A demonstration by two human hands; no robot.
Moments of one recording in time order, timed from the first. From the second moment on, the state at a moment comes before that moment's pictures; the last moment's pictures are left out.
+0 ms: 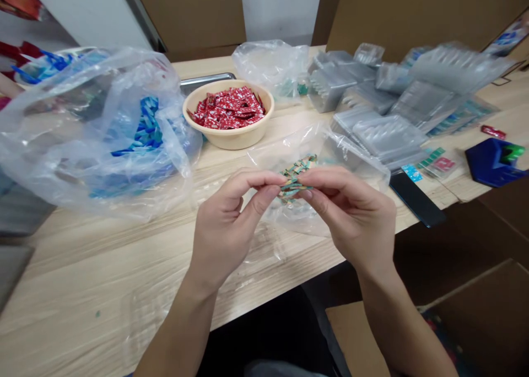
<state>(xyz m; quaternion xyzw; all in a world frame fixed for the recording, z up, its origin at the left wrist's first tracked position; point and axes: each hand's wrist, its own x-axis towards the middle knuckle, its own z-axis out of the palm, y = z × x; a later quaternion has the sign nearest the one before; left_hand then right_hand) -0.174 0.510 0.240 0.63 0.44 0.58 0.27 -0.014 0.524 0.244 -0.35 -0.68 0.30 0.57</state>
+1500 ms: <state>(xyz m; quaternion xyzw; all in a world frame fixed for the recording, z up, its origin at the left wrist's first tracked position) -0.139 0.506 0.229 0.59 0.44 0.62 0.26 -0.028 0.518 0.233 -0.43 -0.57 0.29 0.64</state>
